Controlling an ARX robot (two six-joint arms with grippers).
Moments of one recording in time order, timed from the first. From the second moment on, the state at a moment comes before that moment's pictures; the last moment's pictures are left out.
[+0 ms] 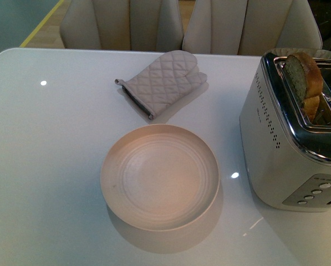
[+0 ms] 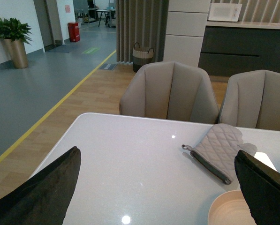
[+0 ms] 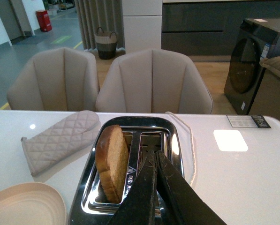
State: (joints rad) left arm 0.00 0.01 0.01 0.00 0.00 -0.01; right arm 0.00 0.53 0.05 0.47 0.00 0.01
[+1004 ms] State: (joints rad) left arm 0.00 0.01 0.01 0.00 0.00 -0.01; right arm 0.00 0.18 0.02 0.18 0.00 0.01
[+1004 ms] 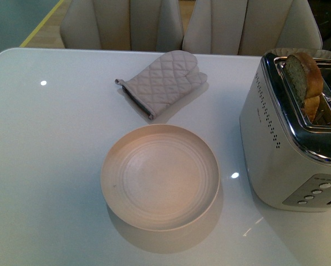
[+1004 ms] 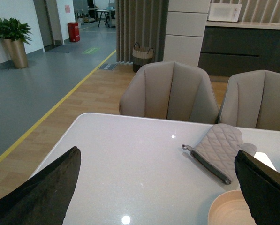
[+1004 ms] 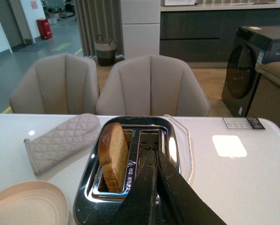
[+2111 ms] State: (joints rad) left arm 0.00 0.01 0.01 0.00 0.00 -0.01; right arm 0.00 0.01 0.02 0.00 0.00 0.00
